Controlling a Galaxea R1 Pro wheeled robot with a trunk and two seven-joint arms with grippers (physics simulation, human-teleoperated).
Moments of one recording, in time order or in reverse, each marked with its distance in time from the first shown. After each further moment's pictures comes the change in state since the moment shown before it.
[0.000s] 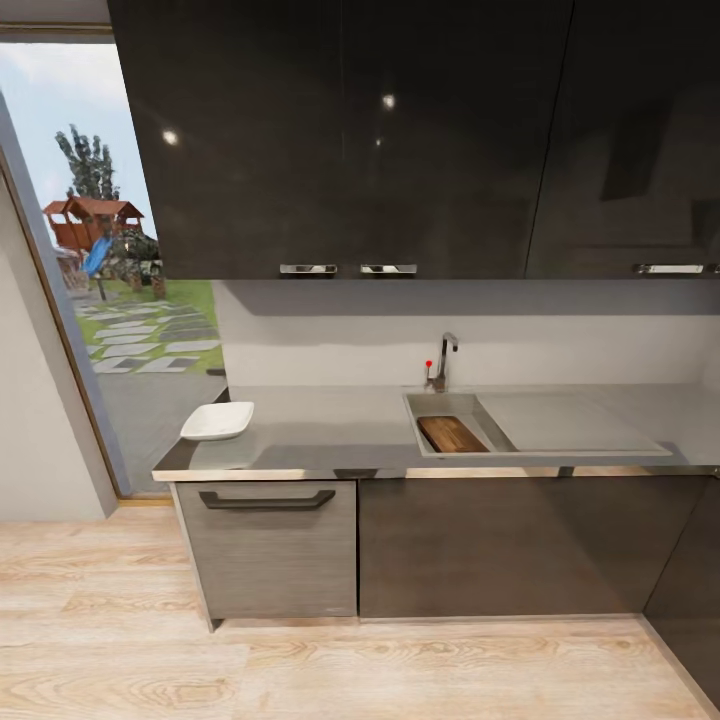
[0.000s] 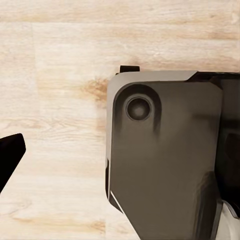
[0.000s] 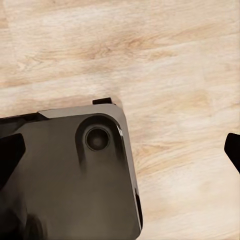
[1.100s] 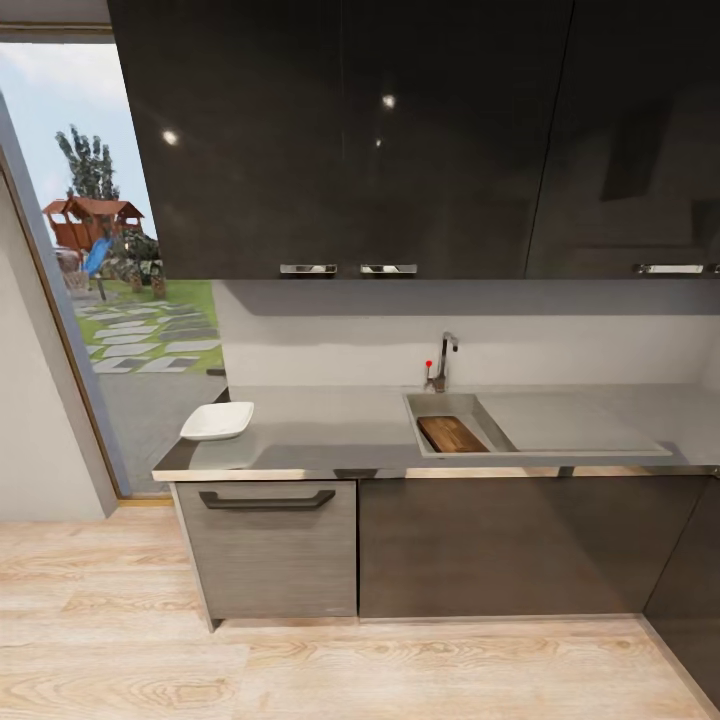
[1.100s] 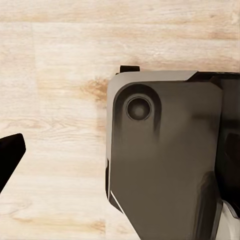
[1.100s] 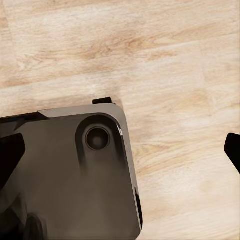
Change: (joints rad) left arm 0.000 0.000 0.000 0.000 0.000 0.000 0.000; right arm 0.001 0.000 0.000 0.000 0.001 0.000 0.000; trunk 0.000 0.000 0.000
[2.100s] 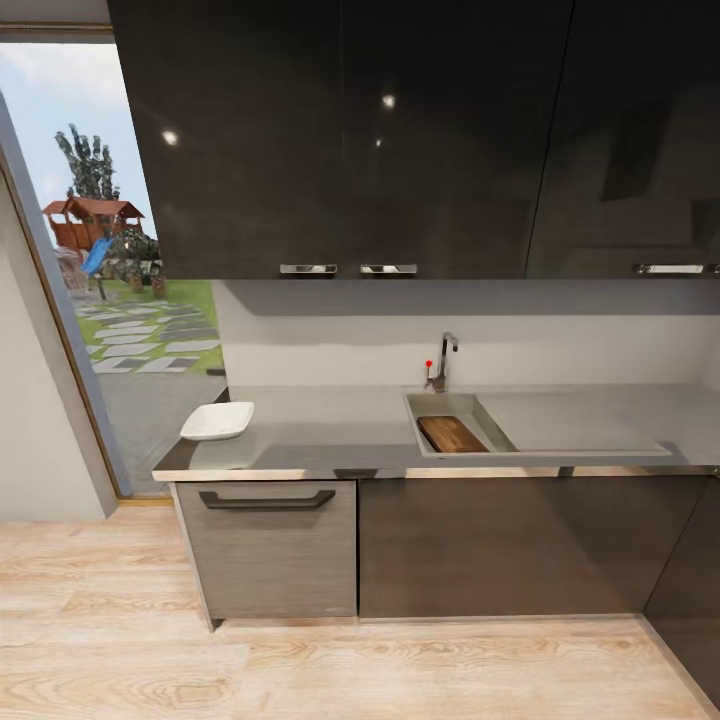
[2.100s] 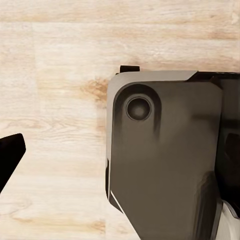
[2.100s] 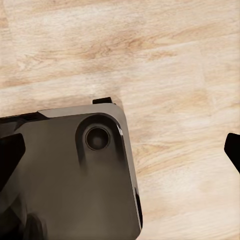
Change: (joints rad) left arm 0.000 0.000 0.000 0.000 0.000 0.000 0.000; right arm 0.000 0.000 0.000 0.000 0.000 0.000 0.000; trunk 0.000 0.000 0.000
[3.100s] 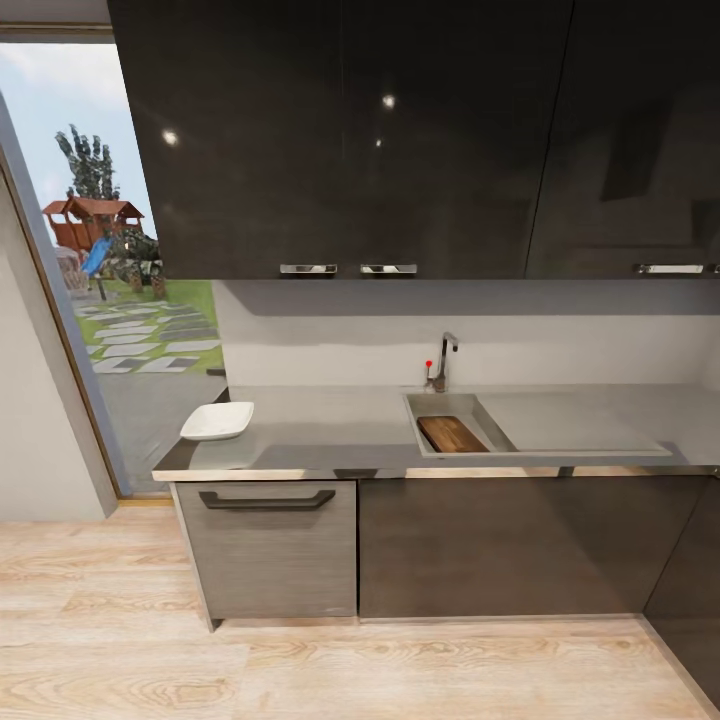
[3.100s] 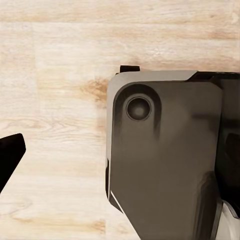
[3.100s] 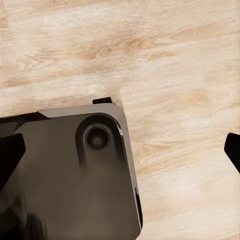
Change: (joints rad) left arm 0.000 0.000 0.000 0.000 0.000 0.000 0.000; right arm 0.000 0.000 0.000 0.000 0.000 0.000 0.000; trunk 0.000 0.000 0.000
